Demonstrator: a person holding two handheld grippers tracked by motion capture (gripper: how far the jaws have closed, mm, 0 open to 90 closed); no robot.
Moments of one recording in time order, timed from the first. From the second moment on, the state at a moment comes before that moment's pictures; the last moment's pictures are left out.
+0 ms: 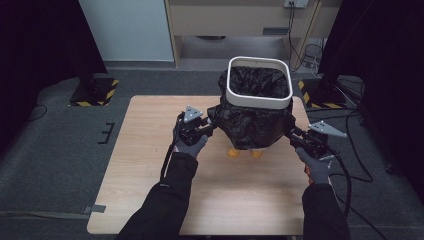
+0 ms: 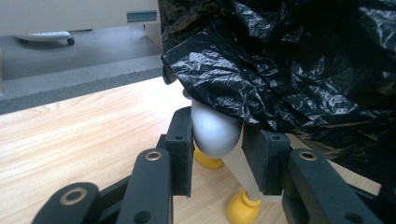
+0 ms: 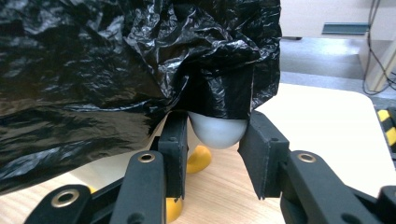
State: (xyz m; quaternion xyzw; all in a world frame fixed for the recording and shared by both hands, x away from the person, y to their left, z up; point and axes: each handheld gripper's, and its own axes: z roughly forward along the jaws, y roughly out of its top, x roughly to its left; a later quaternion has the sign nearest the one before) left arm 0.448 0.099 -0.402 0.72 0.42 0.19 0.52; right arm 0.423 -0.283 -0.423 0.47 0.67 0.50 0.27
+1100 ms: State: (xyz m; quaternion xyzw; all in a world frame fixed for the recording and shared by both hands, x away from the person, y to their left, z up) left arm 0.360 0.183 -0.396 0.69 0.44 0.20 0.54; right arm 0.350 -0.224 -0.426 0.39 0.72 0.54 0.21
